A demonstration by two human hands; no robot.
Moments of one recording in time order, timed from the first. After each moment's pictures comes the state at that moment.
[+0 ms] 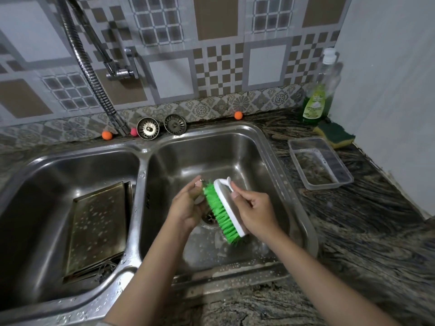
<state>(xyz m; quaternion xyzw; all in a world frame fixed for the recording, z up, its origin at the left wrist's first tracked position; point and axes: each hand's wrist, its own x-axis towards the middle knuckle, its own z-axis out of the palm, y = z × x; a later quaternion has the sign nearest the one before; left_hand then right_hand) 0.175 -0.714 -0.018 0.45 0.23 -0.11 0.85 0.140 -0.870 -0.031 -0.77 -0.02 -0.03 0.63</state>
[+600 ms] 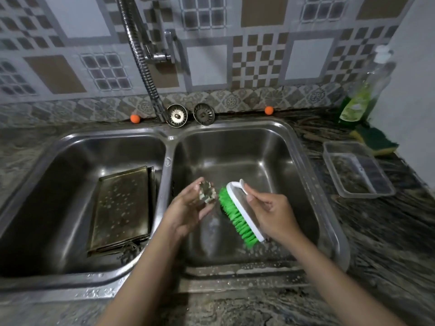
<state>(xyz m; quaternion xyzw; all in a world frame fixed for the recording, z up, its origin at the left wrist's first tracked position) 0.151 -0.637 -0.033 0.43 0.19 -0.14 0.87 0.138 -0.844 -0.027 -0.78 -0.07 0.00 0.62</state>
